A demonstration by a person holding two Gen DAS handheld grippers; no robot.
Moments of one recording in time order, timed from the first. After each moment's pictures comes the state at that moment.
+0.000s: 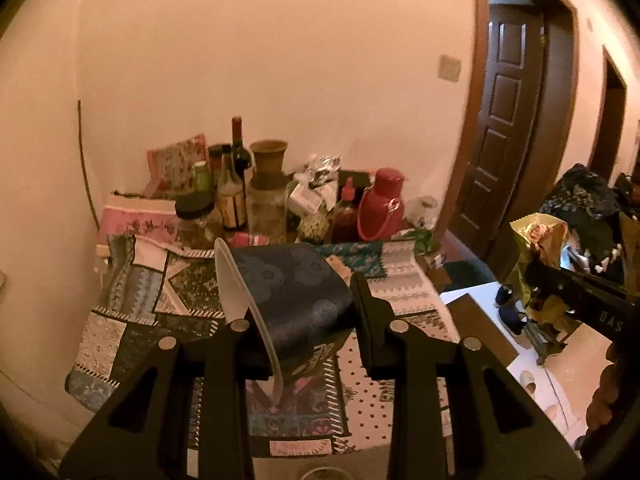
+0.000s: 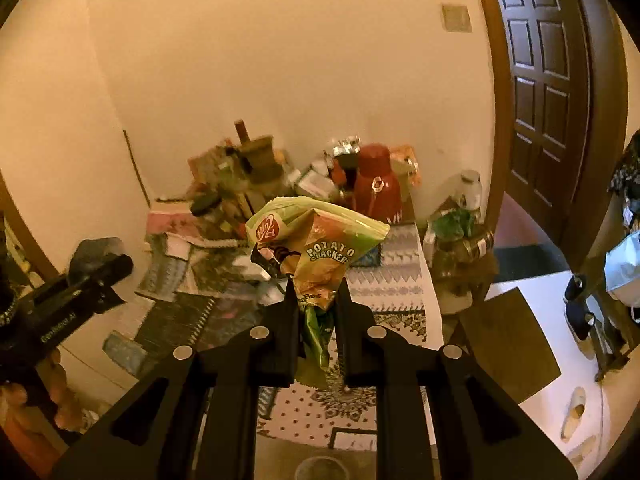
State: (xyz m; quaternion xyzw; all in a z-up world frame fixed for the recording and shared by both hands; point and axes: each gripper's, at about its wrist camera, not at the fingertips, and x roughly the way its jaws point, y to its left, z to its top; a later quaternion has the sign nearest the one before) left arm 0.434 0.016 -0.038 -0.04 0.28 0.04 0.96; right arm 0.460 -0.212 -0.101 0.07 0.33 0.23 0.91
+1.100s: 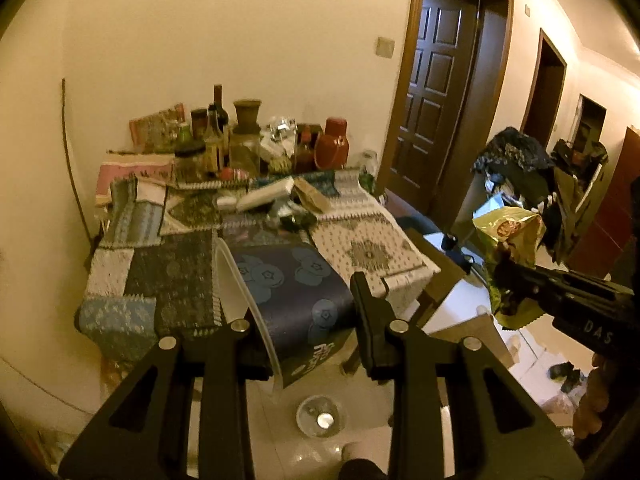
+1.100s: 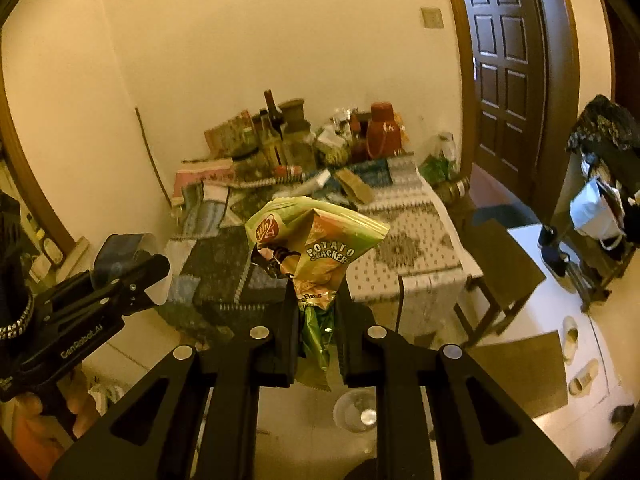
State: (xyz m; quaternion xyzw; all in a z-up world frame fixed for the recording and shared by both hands) left arm 0.210 0.058 -0.076 -0.04 0.32 -0.07 0.94; right arm 0.235 -0.155 -0.106 0.08 0.36 0.17 0.92
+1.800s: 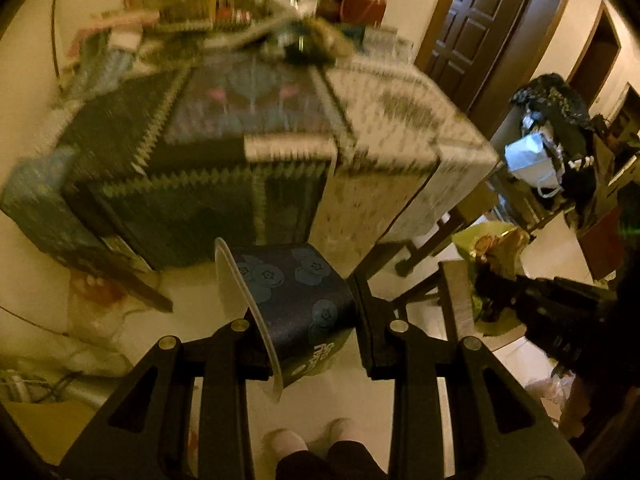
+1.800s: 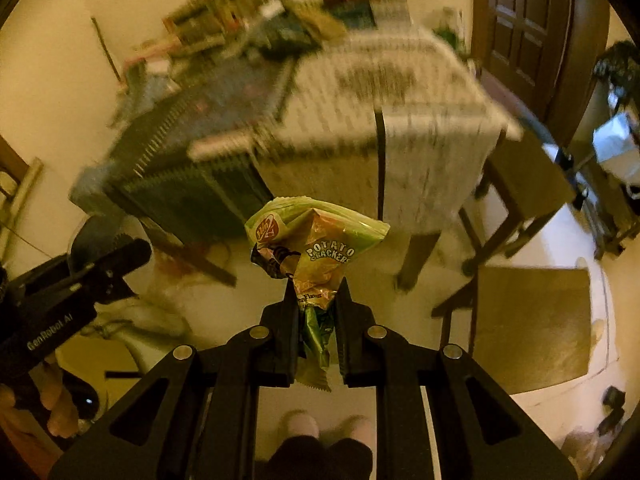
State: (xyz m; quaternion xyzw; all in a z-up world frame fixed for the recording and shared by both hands) left arm 0.276 0.019 -0.306 -0.08 0.48 -0.03 0.87; right arm 0.289 -0.170 -0.334 0.04 0.52 0.18 0.83
